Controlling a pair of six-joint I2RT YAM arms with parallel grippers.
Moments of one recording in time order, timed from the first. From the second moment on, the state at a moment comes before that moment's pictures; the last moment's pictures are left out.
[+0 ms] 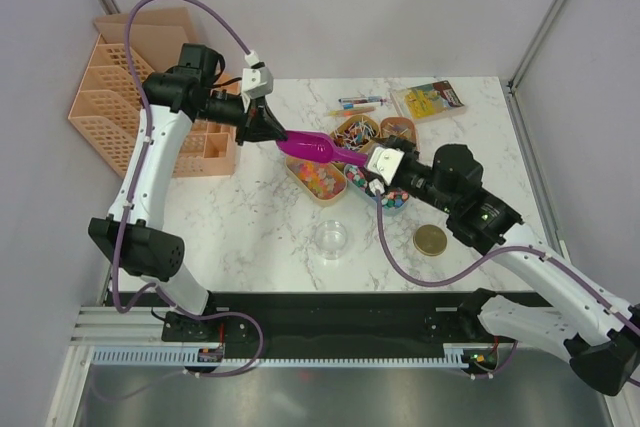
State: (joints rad) left arm -0.19 1.65 1.92 -1.31 1.11 0.98; right arm 0.68 0.98 0.96 -0.12 -0.21 -0.67
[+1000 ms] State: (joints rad) left arm -0.20 1.72 2.02 -1.34 1.15 0.91; right arm 0.78 0.97 0.92 -0.05 -0.24 -0.86
